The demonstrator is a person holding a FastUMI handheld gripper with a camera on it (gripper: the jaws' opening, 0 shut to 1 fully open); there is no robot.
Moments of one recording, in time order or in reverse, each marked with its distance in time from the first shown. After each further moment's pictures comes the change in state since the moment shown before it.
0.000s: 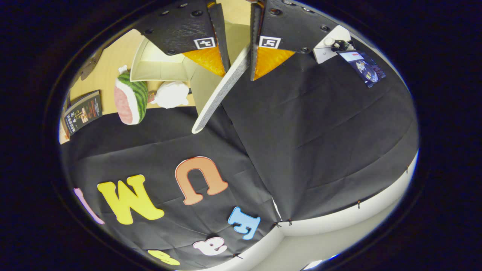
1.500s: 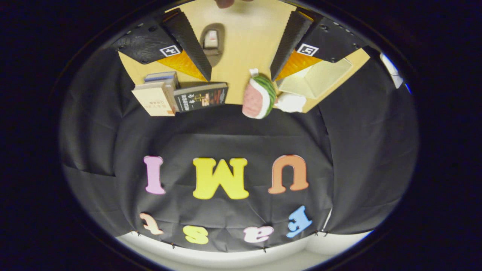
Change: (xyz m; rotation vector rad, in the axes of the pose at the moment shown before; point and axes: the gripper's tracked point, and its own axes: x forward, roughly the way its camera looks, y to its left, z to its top) arm -0.241 -0.275 -0.017 -0.125 0.040 -0.714
